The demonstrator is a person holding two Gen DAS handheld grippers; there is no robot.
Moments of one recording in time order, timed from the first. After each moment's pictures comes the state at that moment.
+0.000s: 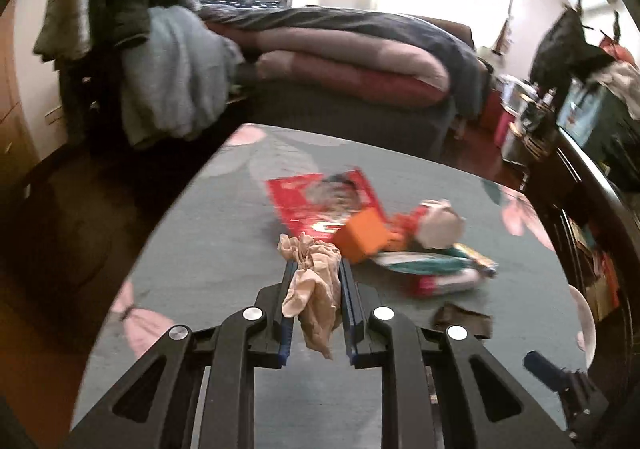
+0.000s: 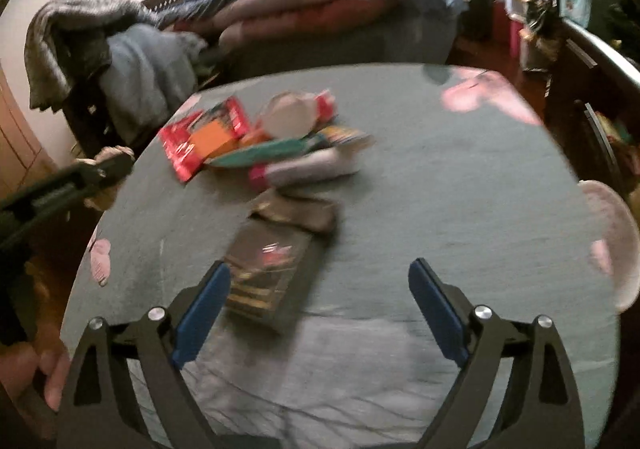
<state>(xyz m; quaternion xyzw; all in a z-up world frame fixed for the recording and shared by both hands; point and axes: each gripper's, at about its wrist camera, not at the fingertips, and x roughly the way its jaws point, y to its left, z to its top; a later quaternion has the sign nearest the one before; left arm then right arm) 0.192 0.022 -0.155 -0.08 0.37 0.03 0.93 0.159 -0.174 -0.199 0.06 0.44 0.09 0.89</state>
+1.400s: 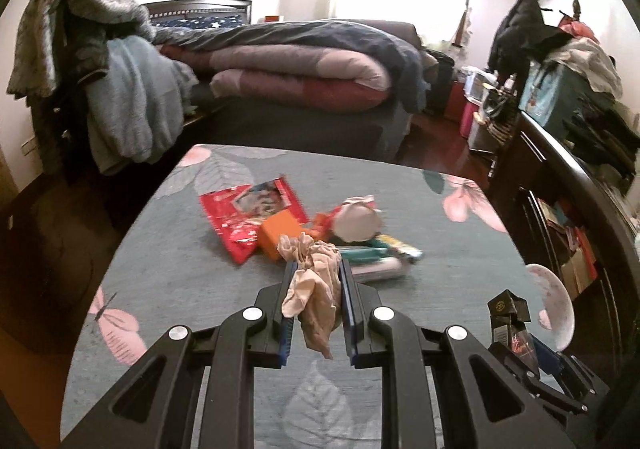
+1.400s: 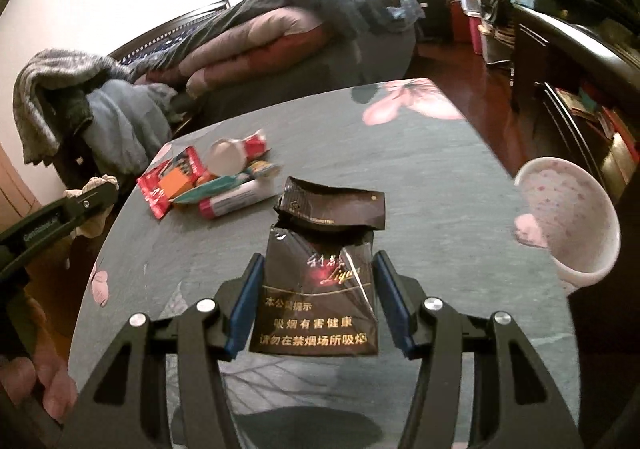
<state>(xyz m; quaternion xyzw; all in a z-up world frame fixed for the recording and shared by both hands) 0.172 -0.051 -0.127 -0.04 0.35 -0.03 0.93 0.109 -0.272 -0.170 0.13 0.39 0.03 0.91</state>
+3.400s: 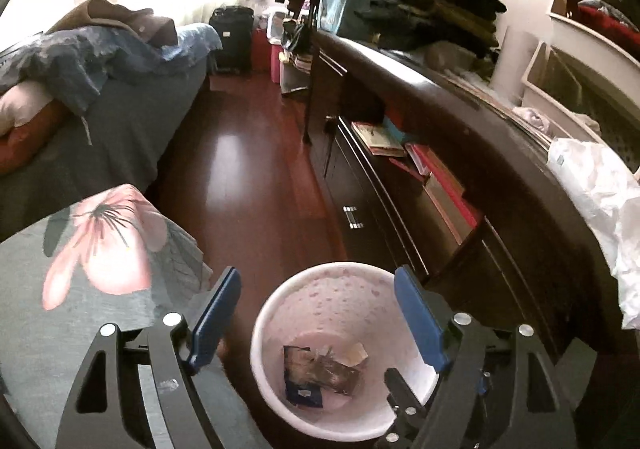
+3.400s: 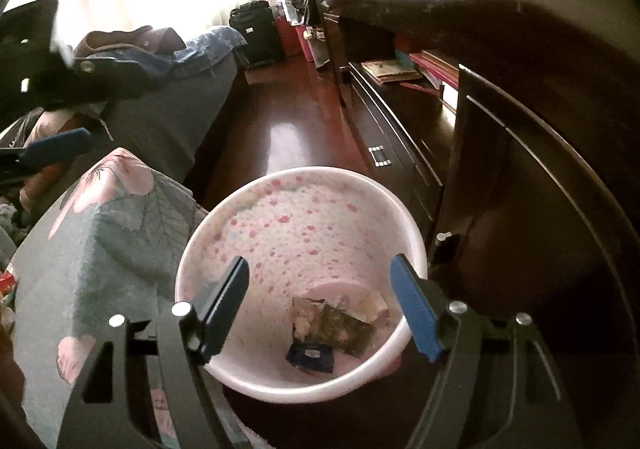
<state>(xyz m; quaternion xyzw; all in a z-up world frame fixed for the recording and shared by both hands) 0.250 -0.445 -0.164 0.06 0.37 -0.34 0.86 0.104 -0.561 -0.261 0.20 0.34 -0.23 0.89</state>
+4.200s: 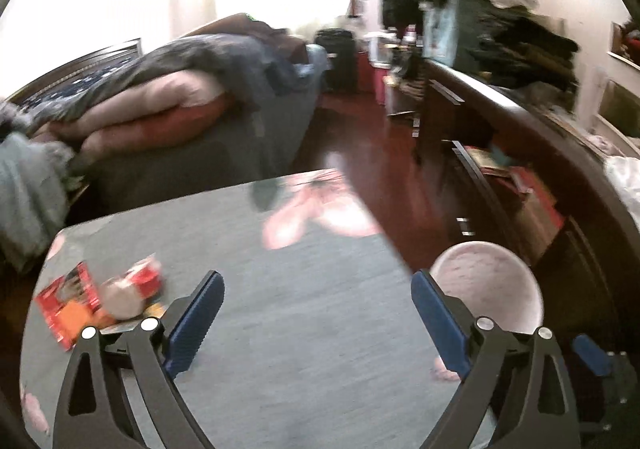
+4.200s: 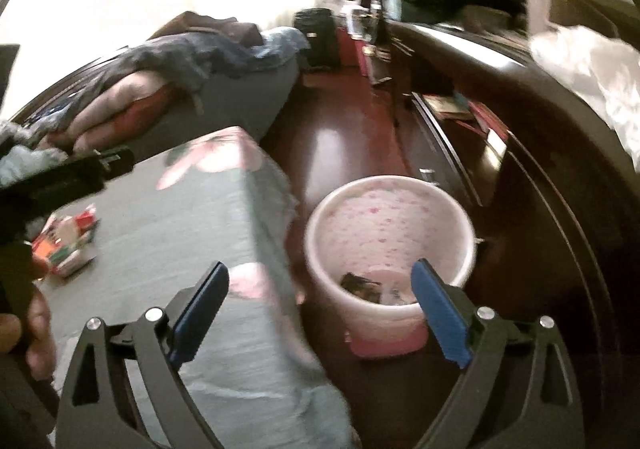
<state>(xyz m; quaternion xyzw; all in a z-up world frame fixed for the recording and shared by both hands) 0.218 -0.261 -0.136 0.07 0.34 -0.15 0.93 0.073 -0.427 -0.174 0.12 0.34 -0.14 0.92</state>
